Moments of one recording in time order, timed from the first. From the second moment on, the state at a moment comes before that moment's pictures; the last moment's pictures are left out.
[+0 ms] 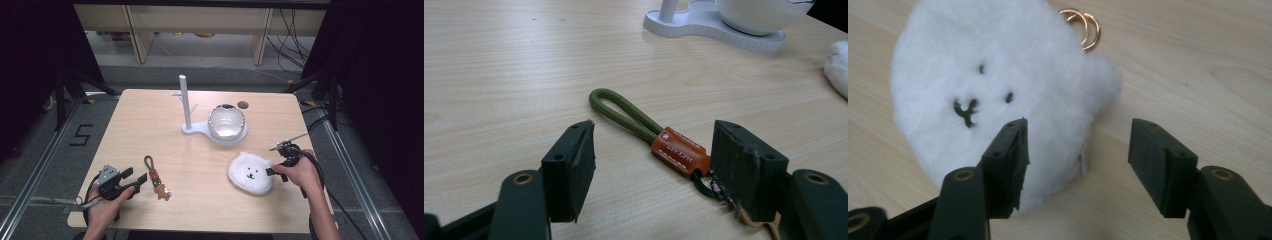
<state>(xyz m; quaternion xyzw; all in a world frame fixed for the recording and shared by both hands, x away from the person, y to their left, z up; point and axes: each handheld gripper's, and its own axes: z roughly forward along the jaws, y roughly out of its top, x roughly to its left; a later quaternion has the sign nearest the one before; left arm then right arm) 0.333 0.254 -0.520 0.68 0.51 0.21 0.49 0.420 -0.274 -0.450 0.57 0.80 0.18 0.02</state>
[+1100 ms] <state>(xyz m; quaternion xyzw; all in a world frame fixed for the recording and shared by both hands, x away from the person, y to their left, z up) 0.332 0.256 -0.522 0.67 0.51 0.21 0.49 0.436 -0.254 -0.457 0.48 0.86 0.18 0.04</state>
